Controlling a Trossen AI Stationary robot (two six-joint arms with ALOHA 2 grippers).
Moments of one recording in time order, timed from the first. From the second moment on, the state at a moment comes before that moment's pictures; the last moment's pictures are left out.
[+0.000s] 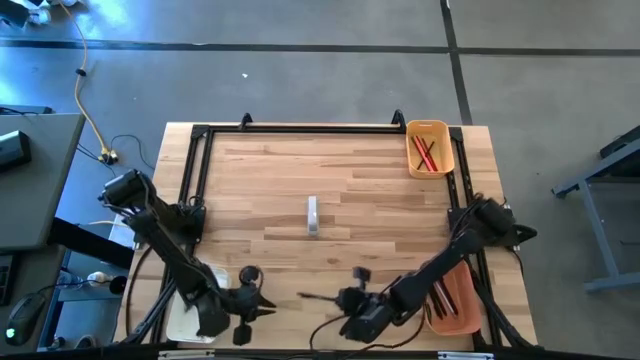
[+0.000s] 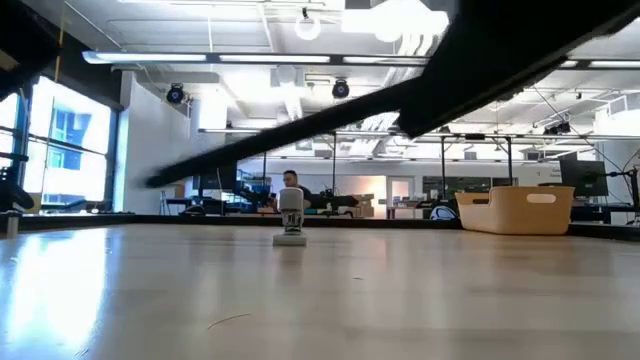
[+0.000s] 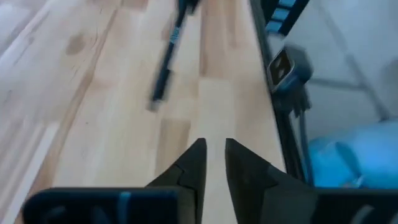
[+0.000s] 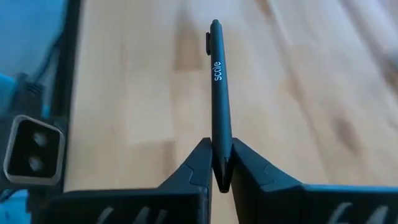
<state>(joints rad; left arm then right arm) -0.83 1.63 0.81 0.03 -0.64 -0.78 0.69 2.00 1.36 -0.30 0.50 0.65</state>
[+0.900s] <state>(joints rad) -0.71 1.59 0.54 0.60 -0.70 -0.59 1.00 1.72 1.68 -1.55 0.01 1.79</state>
